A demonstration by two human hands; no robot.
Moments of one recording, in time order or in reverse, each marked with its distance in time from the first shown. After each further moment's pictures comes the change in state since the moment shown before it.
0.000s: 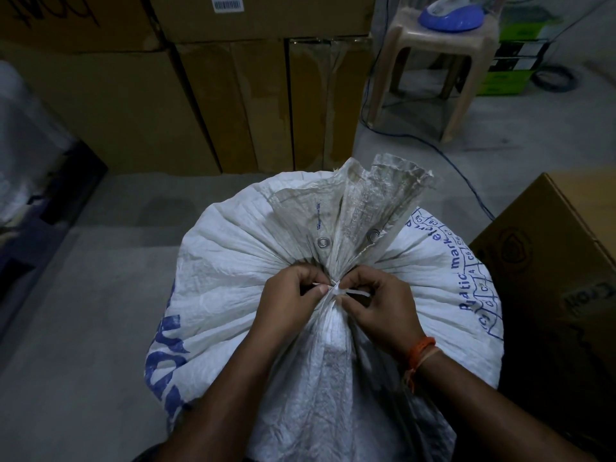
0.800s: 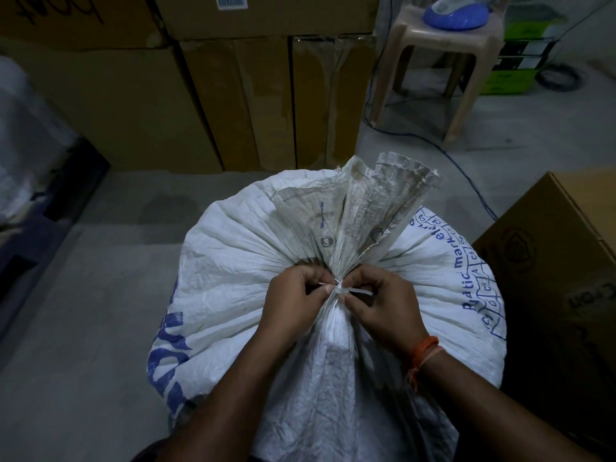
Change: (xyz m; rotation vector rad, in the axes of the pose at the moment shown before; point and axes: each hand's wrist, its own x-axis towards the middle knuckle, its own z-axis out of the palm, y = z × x) left_hand -0.001 0.001 0.005 -0.003 0.014 0.007; right_hand 0.000 0.002 0.002 -0.017 0.001 0.010
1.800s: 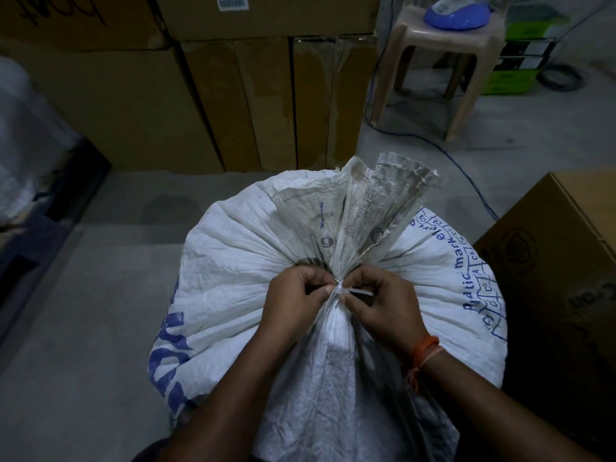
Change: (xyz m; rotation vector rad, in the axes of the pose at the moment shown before) left_hand 0.000 0.000 0.000 -0.057 -0.008 -0.013; right_hand 0.001 -0.003 -0.002 -0.007 -0.004 -0.001
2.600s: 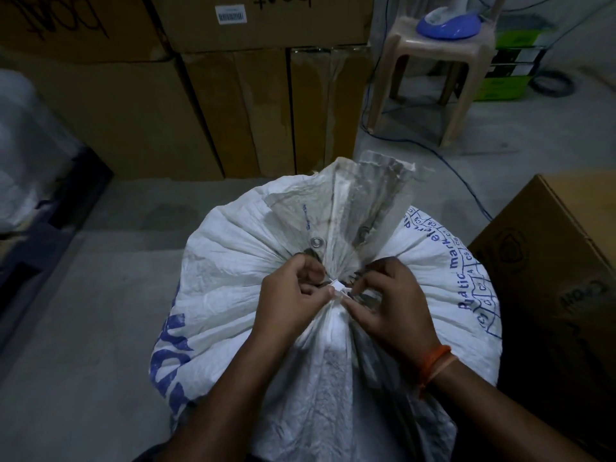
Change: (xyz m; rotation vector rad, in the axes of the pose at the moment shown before) left_hand -0.012 0.008 -0.003 -0.018 0.120 0.042; right_hand -0.010 -0.008 -0.020 -0.265 0.057 -0.181
